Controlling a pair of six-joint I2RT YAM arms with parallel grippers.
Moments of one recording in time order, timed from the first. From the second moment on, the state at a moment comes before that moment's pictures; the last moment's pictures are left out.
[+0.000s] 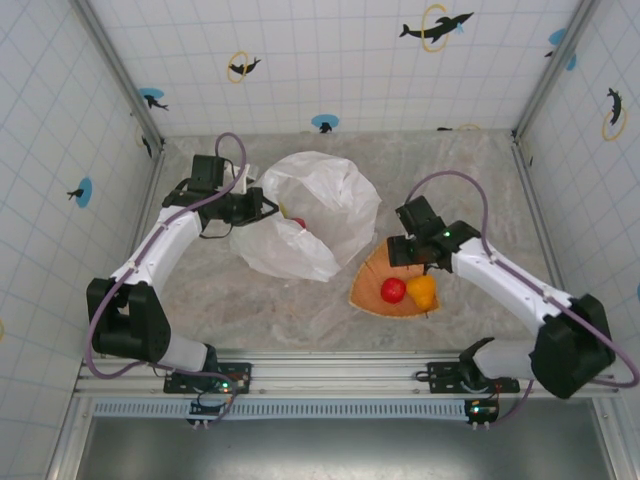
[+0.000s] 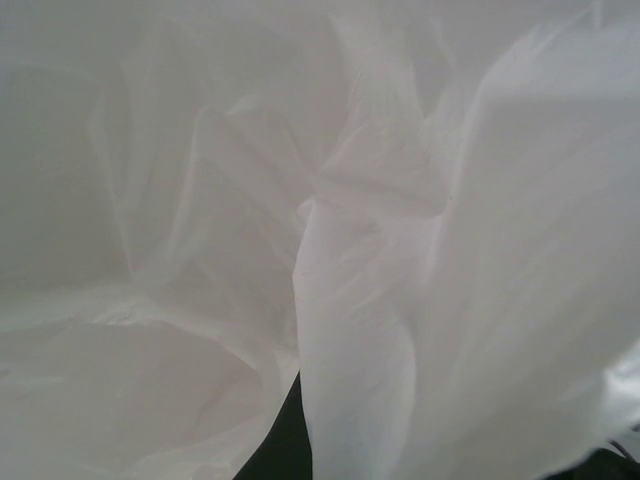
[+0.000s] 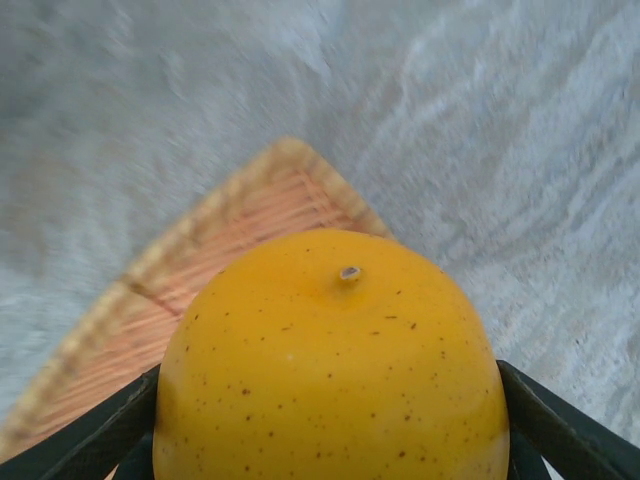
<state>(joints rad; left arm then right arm) -0.19 1.46 1.15 -0.61 0.69 -0.34 0.59 1.26 0.93 -0.73 0.13 0.35</state>
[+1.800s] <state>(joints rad) -0.19 1.45 1.14 -0.60 0.69 -0.34 0.85 1.89 1.23 -0.02 -0.04 0.13</state>
